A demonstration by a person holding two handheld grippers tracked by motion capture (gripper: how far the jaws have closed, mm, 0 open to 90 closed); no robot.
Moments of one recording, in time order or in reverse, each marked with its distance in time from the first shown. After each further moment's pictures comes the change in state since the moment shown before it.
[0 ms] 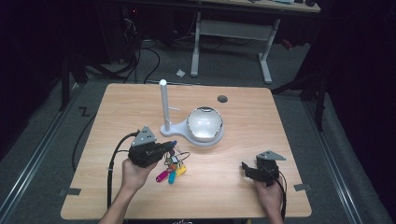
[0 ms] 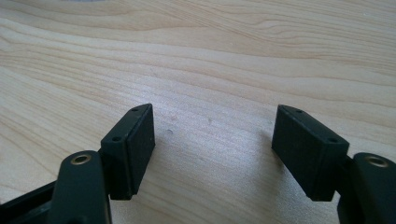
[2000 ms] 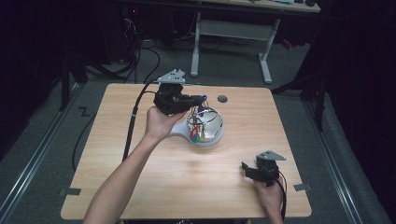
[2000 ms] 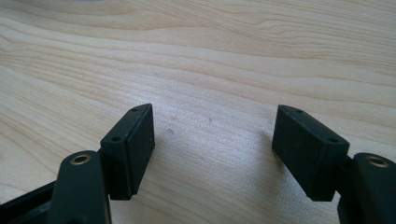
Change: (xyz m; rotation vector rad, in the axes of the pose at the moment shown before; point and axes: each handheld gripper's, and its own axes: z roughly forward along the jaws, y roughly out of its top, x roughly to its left) left arm -0.133 0.055 0.066 0.094 -0.090 -0.030; right arm 0.000 0.000 0.000 0.001 0.002 -0.002
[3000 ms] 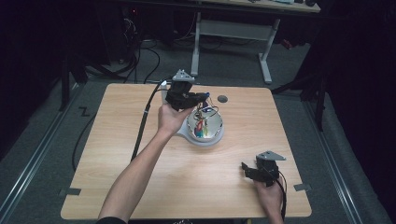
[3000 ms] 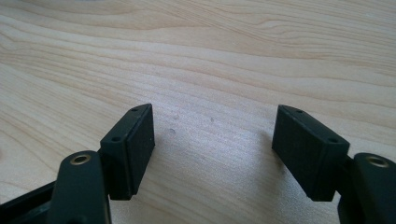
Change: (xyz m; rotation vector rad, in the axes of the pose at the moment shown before) left arm 0.030 -0.001 0.061 -0.068 0.082 -0.017; right arm 0.000 0.000 0.000 0.001 0.004 -0.004
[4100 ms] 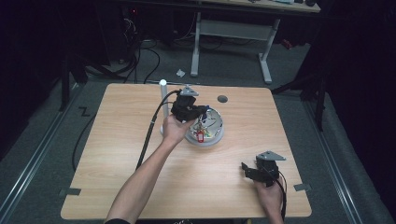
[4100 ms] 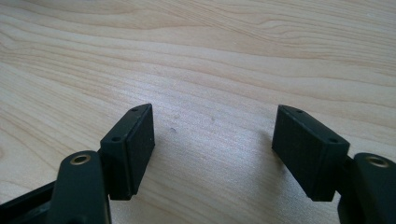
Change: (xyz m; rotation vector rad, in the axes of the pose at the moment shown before) left arm 0.045 -0.030 0.031 0.003 0.076 0.032; right arm 0.000 0.000 0.000 -0.001 0.001 -0.002
